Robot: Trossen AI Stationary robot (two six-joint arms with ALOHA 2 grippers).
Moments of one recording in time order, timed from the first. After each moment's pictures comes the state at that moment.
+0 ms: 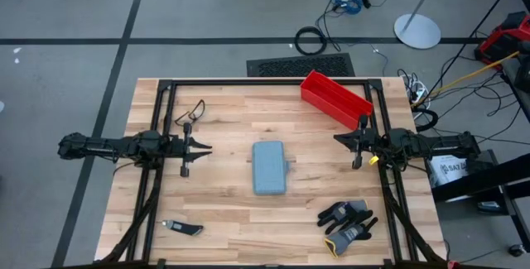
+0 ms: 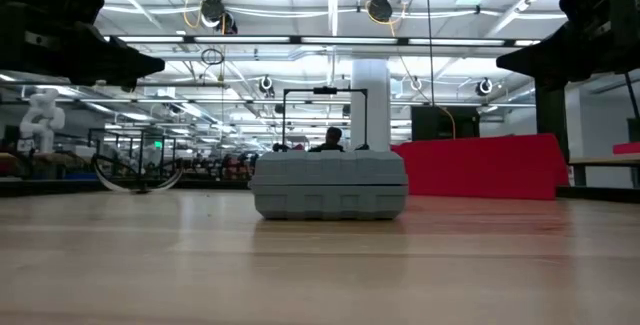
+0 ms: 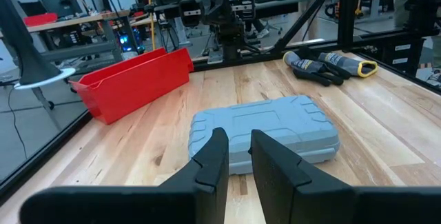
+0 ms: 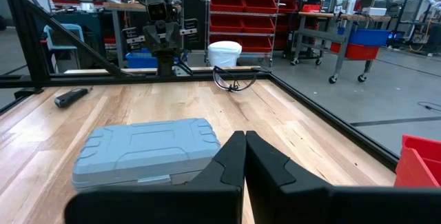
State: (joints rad) left arm -0.04 0.12 0.01 0.02 -0.03 0.16; right arm 0.07 0.02 0.06 -0.08 0.31 -0.01
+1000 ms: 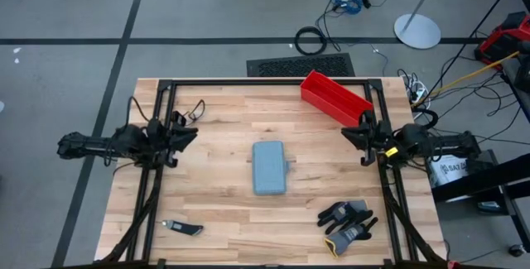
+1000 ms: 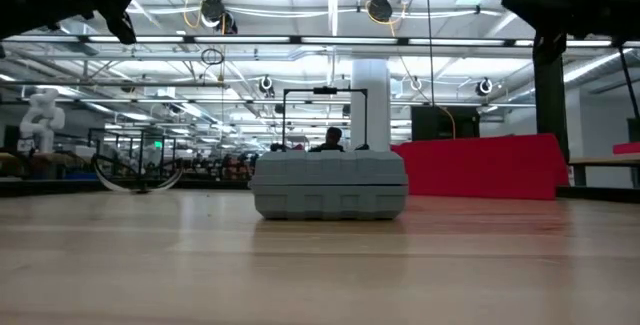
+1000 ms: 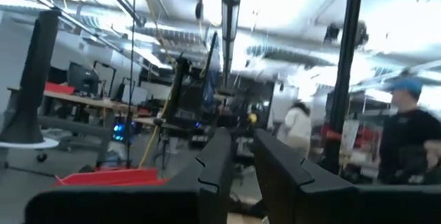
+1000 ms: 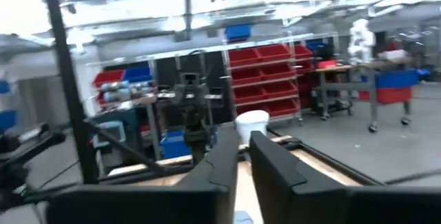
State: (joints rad) left arm -0.04 0.14 0.05 0.51 -0.08 -0.13; right arm 0.08 0.03 0.09 0.21 0.22 0.09
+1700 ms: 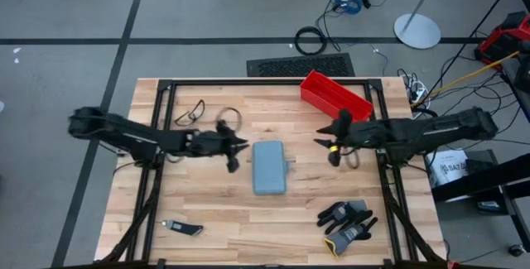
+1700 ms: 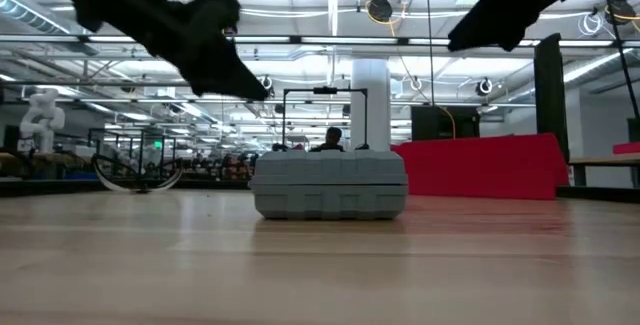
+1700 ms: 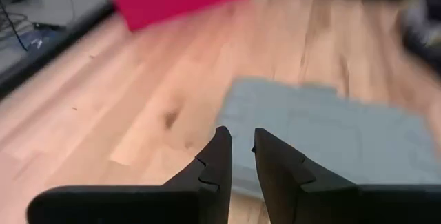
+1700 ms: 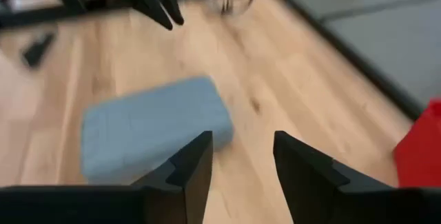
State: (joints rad) left arm -0.06 1.29 0.57 0.20 -0.29 -0.20; right arm 0.10 0.89 0.68 -0.37 0.35 0.26
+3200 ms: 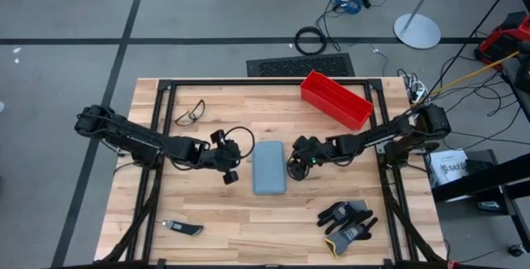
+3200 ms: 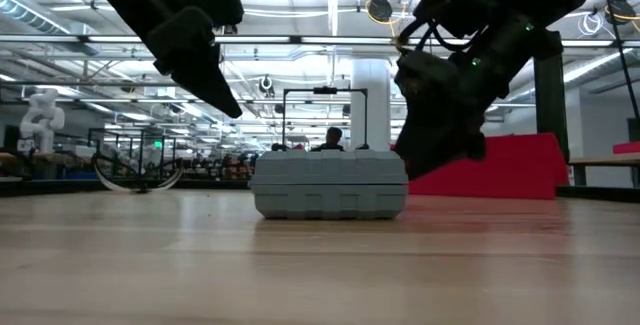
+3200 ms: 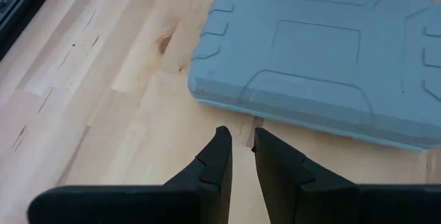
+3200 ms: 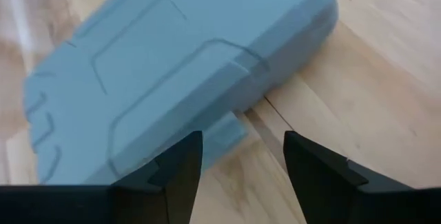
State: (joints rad) left arm -0.21 1.36 0.78 -0.33 -0.43 -0.34; right arm 0.08 1.57 0.69 0.03 0.13 0.72
